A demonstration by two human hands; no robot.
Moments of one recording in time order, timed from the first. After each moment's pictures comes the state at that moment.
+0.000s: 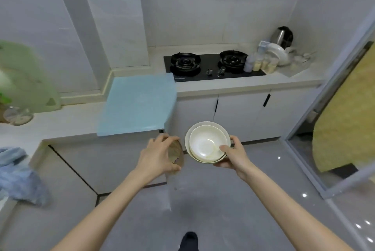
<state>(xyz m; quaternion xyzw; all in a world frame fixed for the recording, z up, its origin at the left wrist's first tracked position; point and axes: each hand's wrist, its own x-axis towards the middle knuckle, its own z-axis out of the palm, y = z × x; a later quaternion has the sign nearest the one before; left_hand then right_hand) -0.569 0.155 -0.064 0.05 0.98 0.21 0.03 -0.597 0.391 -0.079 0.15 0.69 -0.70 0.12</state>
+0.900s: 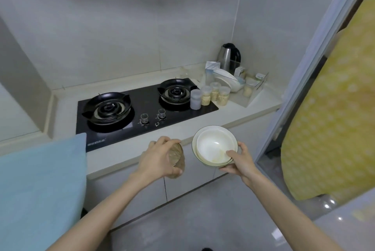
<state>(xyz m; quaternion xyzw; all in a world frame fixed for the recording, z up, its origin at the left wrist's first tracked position) -1.020 0.404 -0.050 0.18 0.96 0.20 0.06 -0.975 0.648 -0.069 0.26 0.64 -0.72 0.02</state>
